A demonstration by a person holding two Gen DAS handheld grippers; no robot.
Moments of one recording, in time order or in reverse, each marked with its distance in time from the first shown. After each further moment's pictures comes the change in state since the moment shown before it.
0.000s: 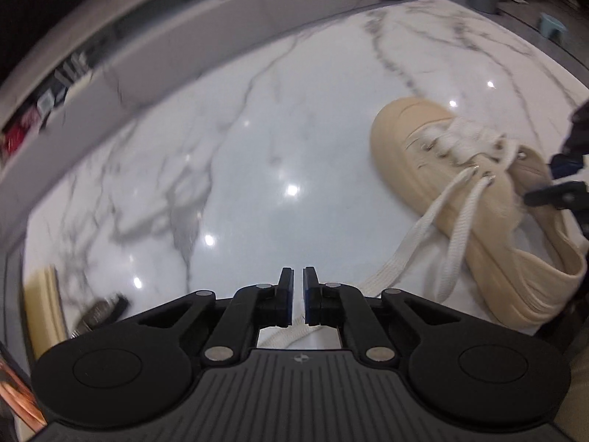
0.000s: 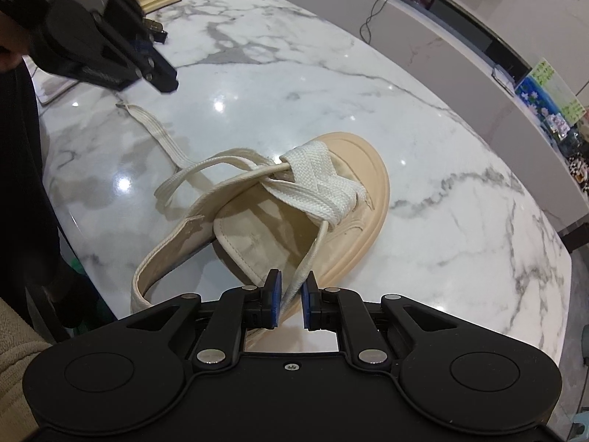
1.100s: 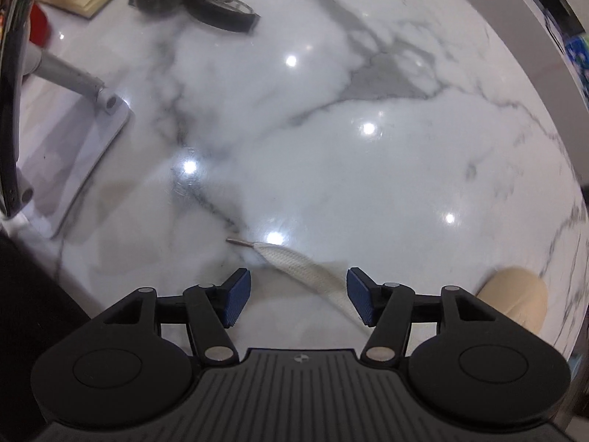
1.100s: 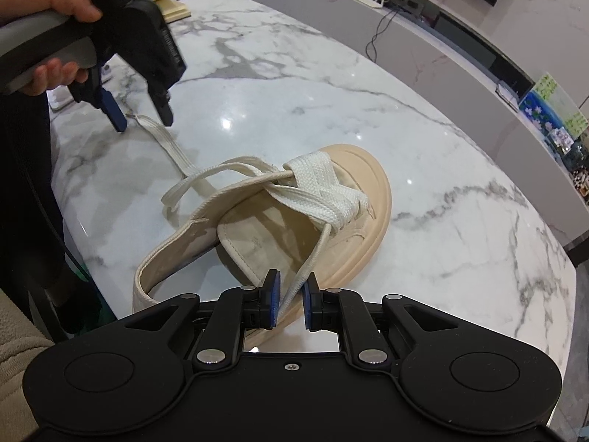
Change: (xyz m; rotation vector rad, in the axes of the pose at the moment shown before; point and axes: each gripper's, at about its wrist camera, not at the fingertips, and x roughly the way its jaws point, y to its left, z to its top) left arm 0.074 0.099 -0.067 -1.326 0.362 -0.080; right arm -0.005 -0.002 -0.009 -0.020 -0.074 0.030
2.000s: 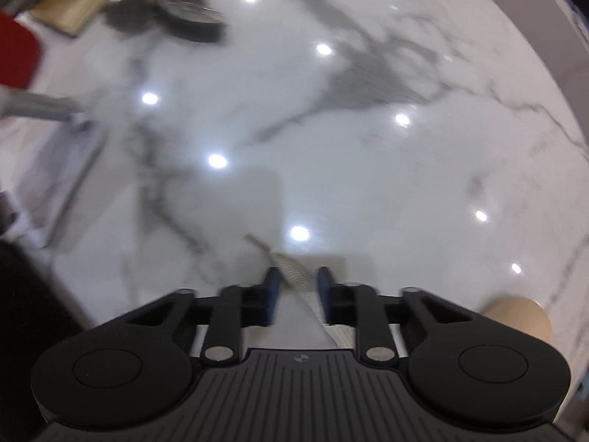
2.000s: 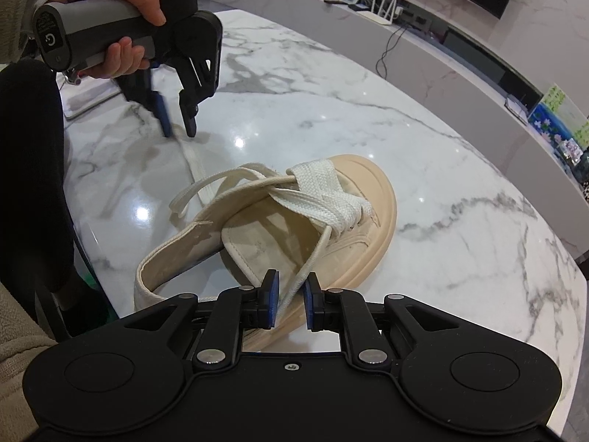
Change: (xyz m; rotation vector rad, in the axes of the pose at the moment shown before) left arm 0.014 -0.040 0.016 0.022 0.056 0.055; right arm -0.003 -0.004 -0.009 -0.002 -0.066 0.039
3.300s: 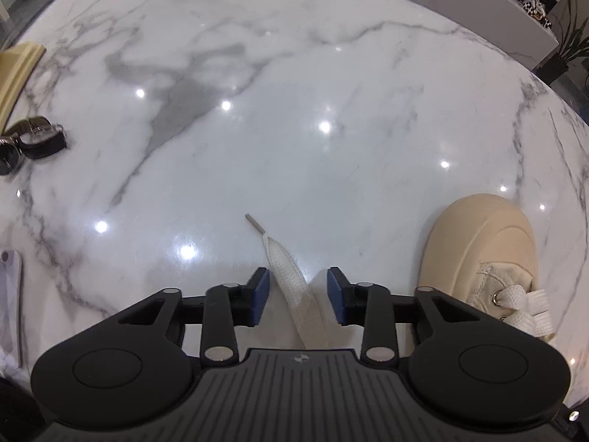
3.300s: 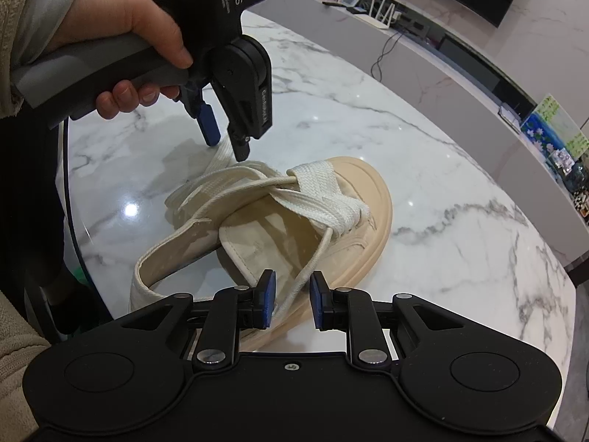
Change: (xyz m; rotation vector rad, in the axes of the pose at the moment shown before) left arm 0.012 -0.075 -0.048 0.517 -0.187 0.017; right arm 0.002 0.008 0.001 -0.032 0.000 -0.042
